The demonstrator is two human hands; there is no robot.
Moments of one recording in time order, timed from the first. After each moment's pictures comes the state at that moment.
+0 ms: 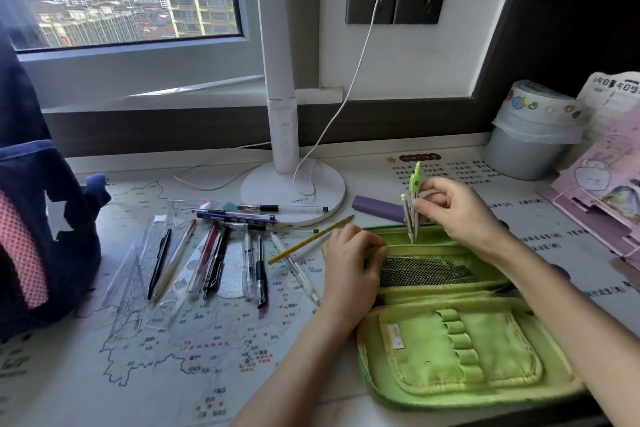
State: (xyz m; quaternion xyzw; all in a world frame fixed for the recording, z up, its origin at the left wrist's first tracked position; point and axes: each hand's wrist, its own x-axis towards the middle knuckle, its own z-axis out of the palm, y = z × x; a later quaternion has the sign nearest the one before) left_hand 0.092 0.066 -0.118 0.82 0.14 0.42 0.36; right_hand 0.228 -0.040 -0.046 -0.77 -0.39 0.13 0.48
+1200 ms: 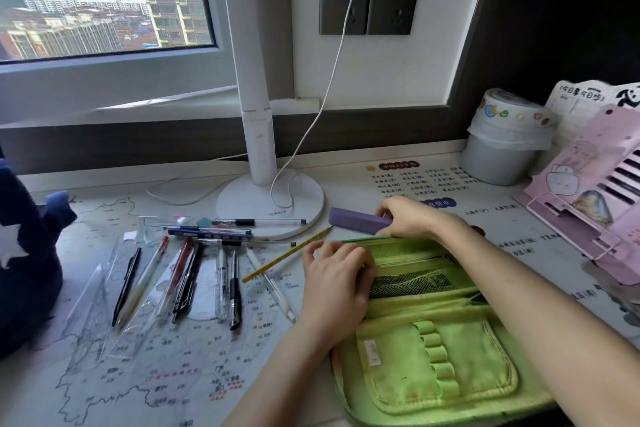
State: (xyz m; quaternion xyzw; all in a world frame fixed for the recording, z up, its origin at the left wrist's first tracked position) left_hand 0.093 0.066 -0.116 0.91 0.11 0.34 0.19; right_hand 0.278 0.008 -0.061 -0.89 -0.41 0.15 0.08
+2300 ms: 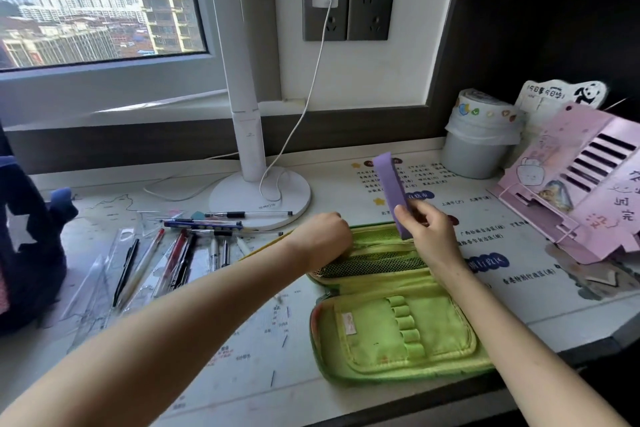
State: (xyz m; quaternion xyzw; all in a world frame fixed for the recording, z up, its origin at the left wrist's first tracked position) left_hand 0.129 0.090 -0.064 1.00 -0.04 0.01 -0.06; right_hand 0.221 -0.073 -0.080 -0.76 -0.27 0.04 0.59
